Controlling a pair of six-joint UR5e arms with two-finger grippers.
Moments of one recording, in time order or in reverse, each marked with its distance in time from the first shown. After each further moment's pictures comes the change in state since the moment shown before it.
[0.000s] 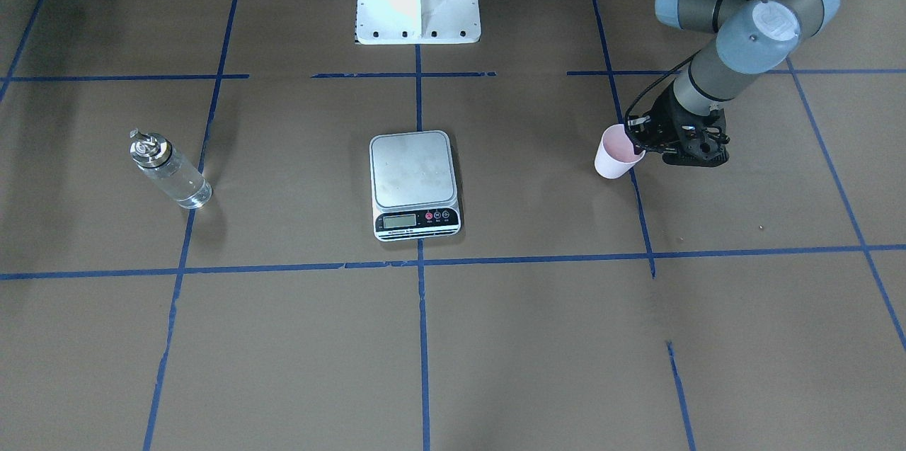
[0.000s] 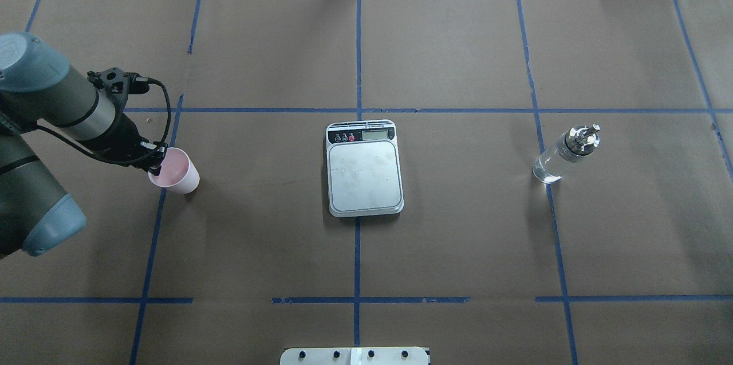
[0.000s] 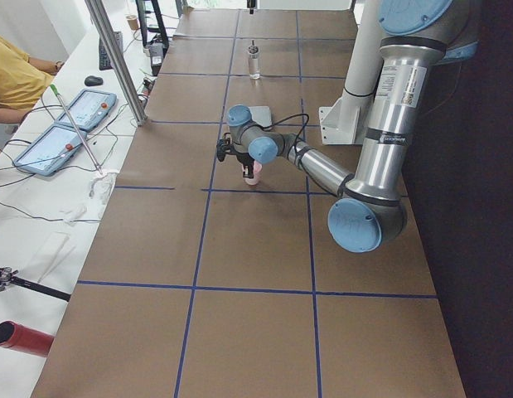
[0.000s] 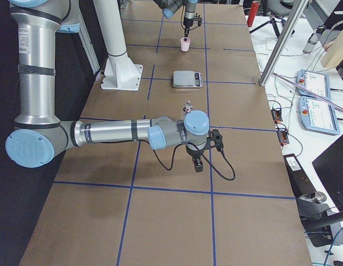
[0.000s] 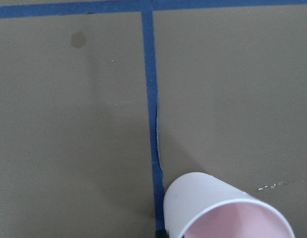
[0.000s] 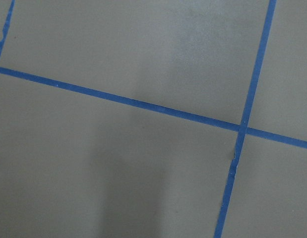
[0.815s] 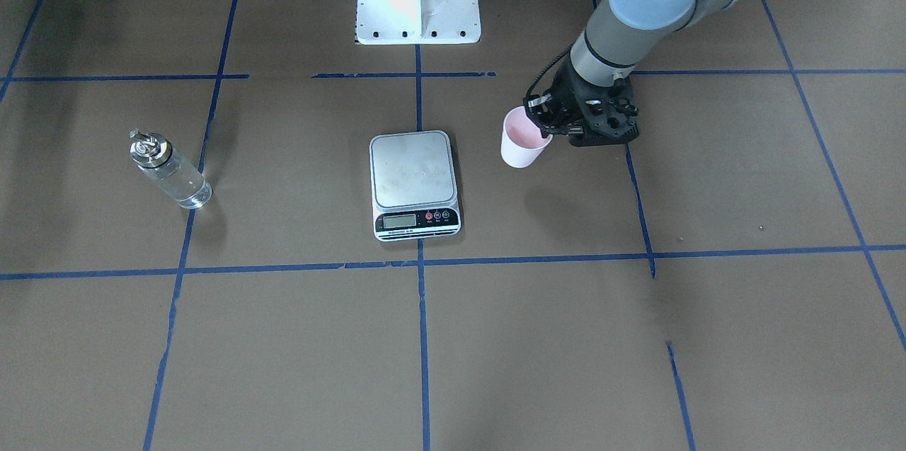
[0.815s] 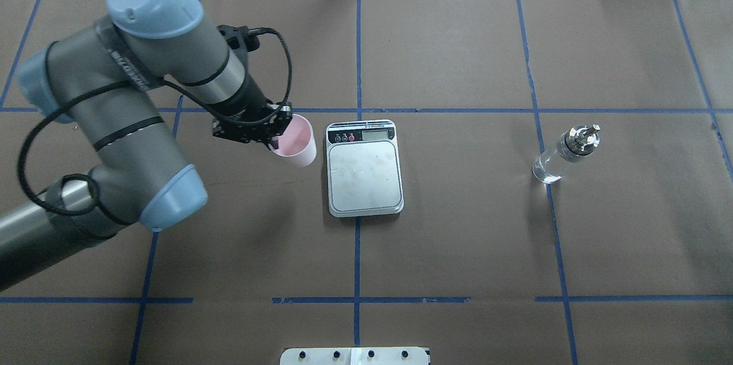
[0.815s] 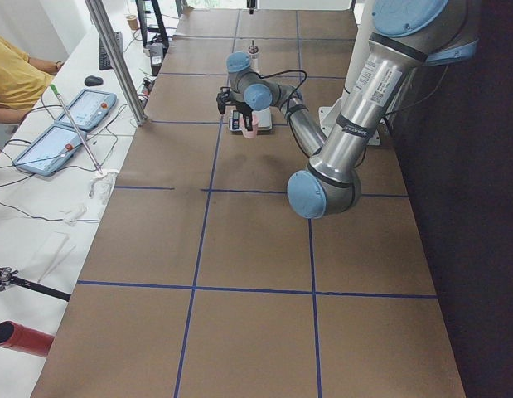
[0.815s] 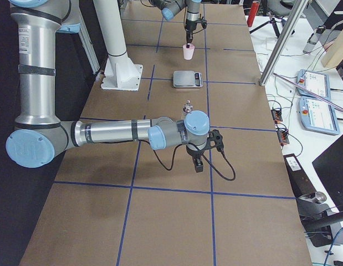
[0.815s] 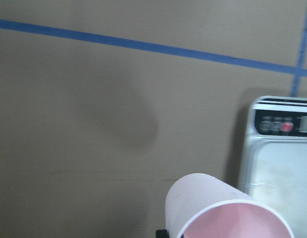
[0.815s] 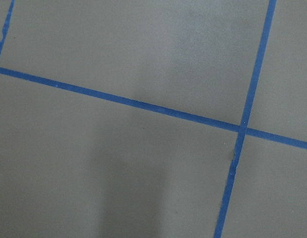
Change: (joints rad) left arm 0.099 -0.428 0.082 0.115 0.008 -0.386; right arm 0.000 0.001 -0.003 0.000 -0.002 0.000
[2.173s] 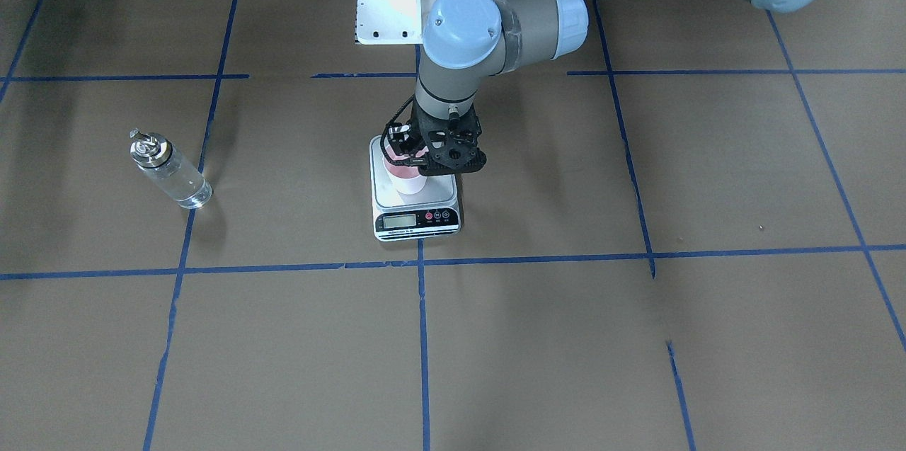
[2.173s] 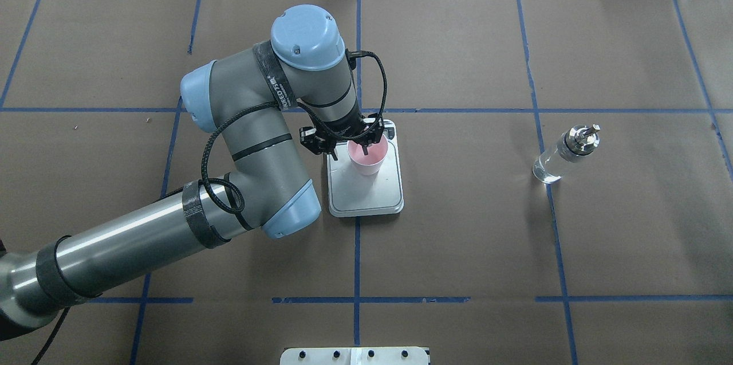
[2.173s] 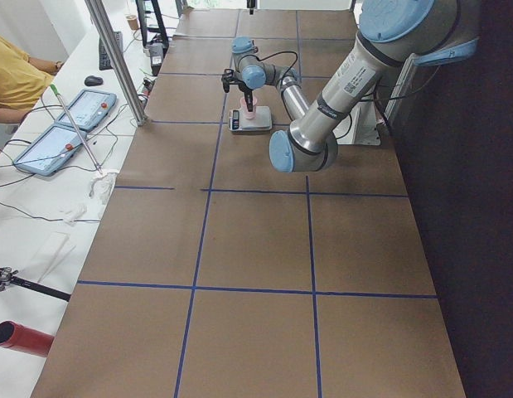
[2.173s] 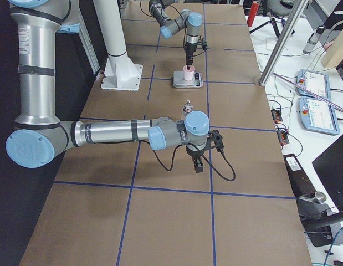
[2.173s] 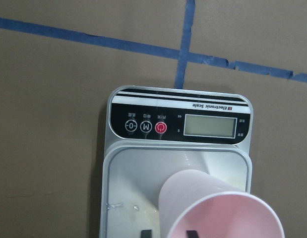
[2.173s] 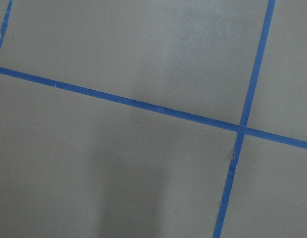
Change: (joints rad) left arm 0.120 -0.220 0.274 -0.046 0.123 -0.045; right arm -0.002 0.000 -0.001 0.002 -0.002 0.004
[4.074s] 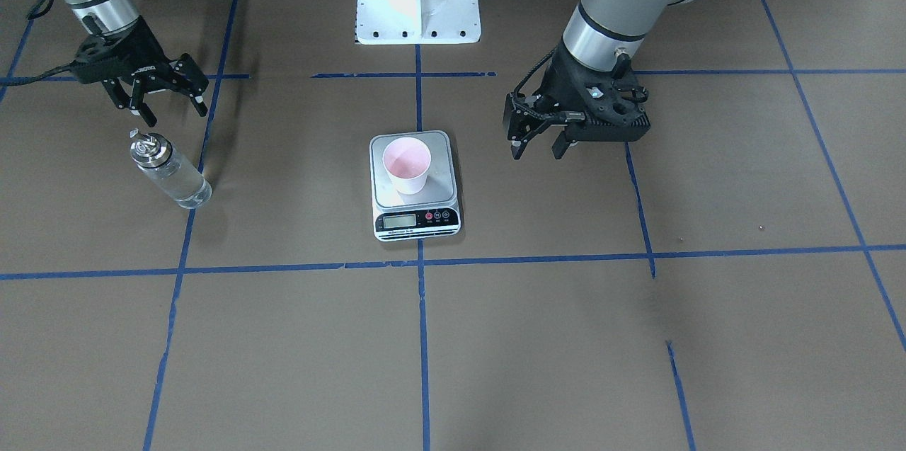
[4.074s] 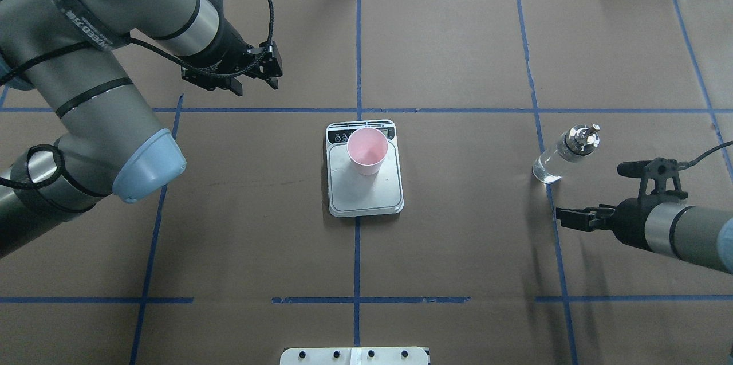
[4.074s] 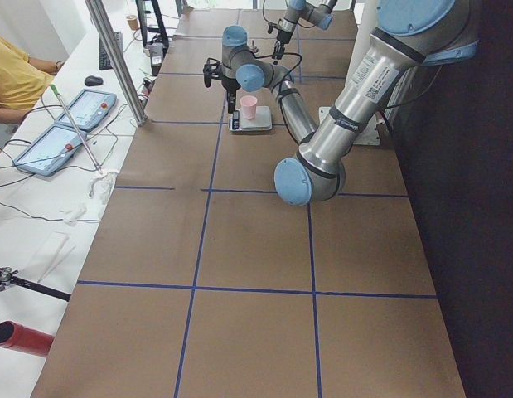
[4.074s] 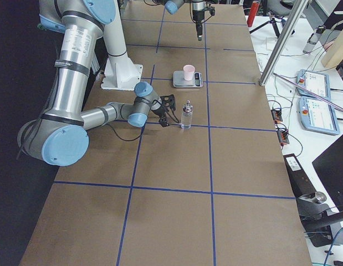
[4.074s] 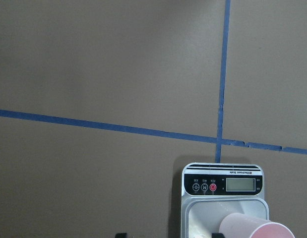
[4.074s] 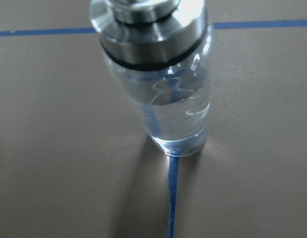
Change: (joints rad) left arm -0.226 0.249 -0.363 0.049 -0.001 0.163; right arm -1.055 -0.227 0.311 0.650 -0.943 1.218
